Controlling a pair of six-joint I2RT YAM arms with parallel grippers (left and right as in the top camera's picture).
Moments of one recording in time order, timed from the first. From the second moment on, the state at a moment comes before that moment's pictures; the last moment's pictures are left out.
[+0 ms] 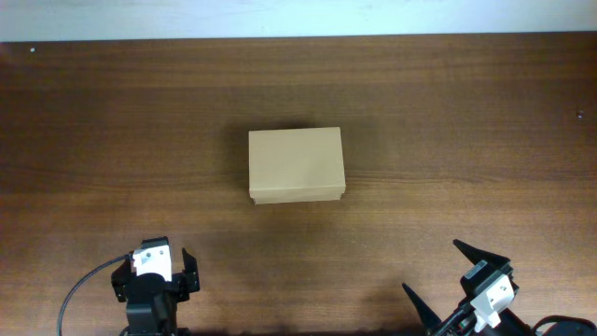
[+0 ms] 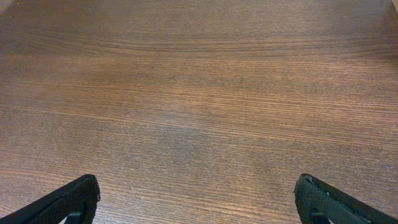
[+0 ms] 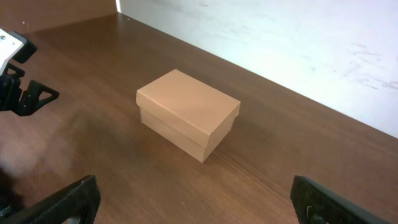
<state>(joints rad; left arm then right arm) 0.02 0.02 0.21 -0.82 -0.26 0.03 0.32 0.18 0.88 -1.02 -0.27 -0.21</state>
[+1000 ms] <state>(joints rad) 0.02 0.02 0.21 -0.82 -0.27 0.03 0.05 0.04 0.35 -0.85 -0.13 -0.21</state>
